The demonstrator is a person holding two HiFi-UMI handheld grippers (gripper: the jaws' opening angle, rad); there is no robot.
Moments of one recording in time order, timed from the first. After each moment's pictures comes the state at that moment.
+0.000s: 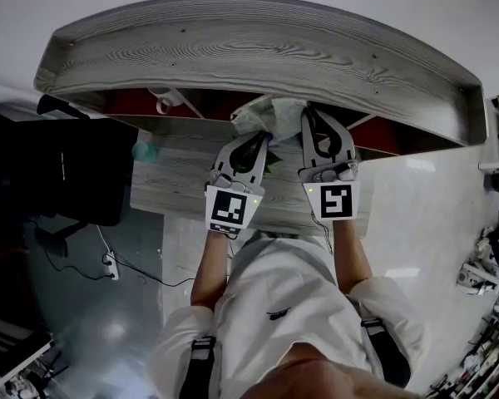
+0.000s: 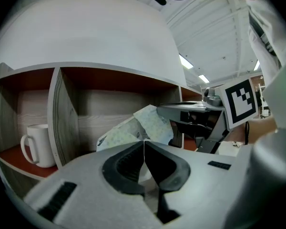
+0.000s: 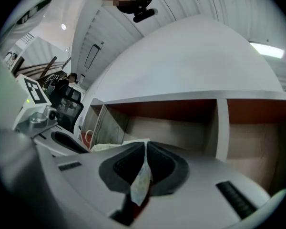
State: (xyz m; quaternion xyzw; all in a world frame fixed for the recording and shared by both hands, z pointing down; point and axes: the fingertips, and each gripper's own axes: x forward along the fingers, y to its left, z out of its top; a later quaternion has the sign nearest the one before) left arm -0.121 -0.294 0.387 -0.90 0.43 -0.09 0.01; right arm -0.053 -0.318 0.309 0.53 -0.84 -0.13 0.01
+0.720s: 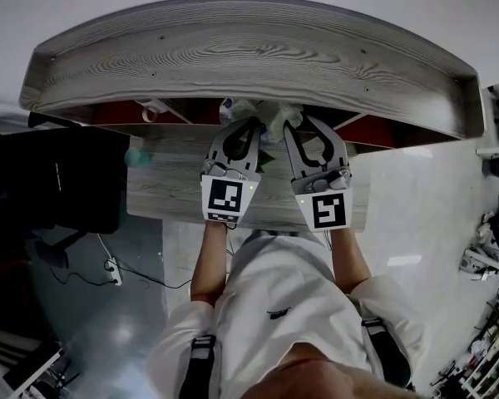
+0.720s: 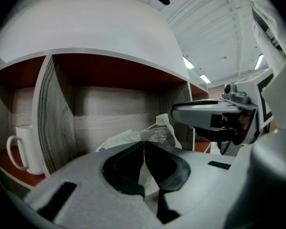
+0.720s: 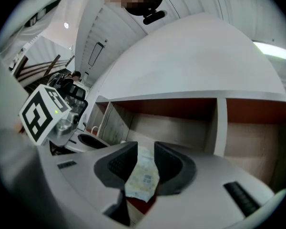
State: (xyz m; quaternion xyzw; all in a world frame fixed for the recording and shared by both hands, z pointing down) left arm -0.113 -0.329 0.390 -0.90 0.43 -0.08 0.01; right arm -0.056 -0.306 0.321 0.52 -0.84 -0.12 0.02
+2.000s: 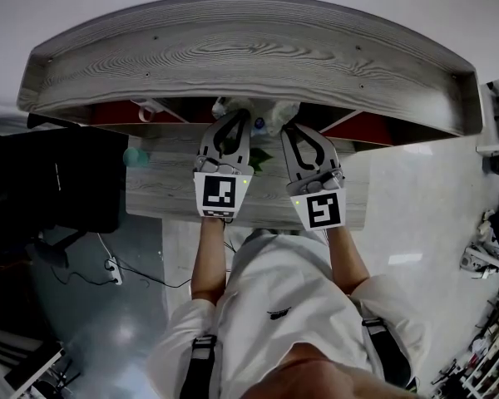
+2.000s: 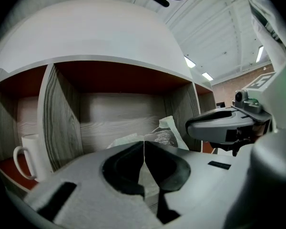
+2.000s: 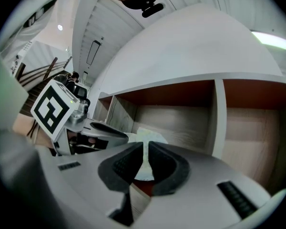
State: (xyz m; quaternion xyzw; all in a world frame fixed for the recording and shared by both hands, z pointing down) left arm -0.122 -0.340 0.380 -0.88 0.46 -0.08 0.04; right arm -0.057 -0.297 0.355 0.50 -0.86 -0.10 0.07
